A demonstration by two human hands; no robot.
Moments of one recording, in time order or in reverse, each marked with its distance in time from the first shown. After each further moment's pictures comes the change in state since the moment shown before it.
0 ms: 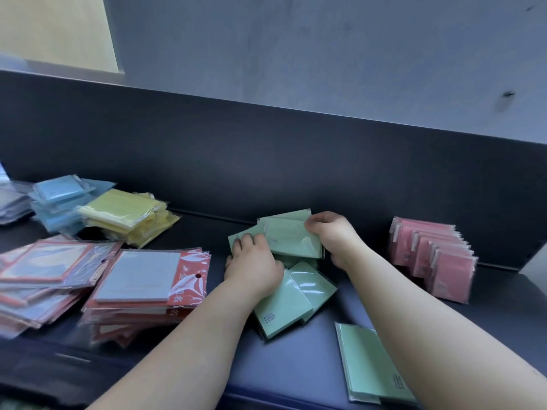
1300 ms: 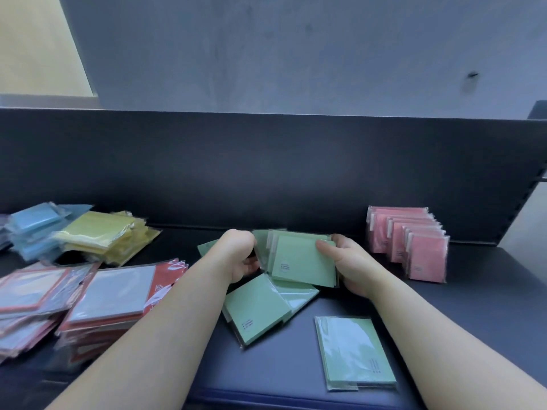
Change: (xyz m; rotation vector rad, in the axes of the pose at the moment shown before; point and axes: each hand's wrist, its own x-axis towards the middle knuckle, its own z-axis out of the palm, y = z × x) left_hand 0.031 0.019 -0.012 -1.066 -0.132 -0.393; right_hand -0.041 0.042 -0.056 0.292 -0.155 0.065
